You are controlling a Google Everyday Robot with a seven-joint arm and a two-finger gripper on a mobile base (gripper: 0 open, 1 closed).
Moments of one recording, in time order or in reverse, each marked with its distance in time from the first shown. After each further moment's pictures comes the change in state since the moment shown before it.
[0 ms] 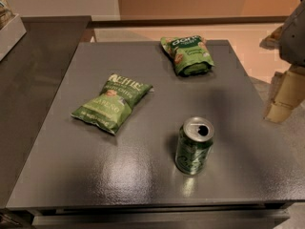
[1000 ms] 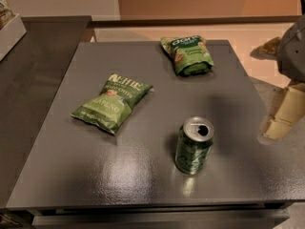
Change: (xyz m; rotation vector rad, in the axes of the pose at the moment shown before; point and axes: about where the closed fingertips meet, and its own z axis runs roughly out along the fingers) arm -0.014 0.028 0.005 -0.031 -0.103 -0.074
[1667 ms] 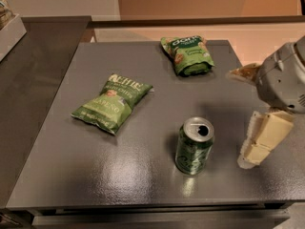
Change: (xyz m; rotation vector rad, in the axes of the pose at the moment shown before) arm -0.023 0.037 0.033 -0.086 -0.168 -0.052
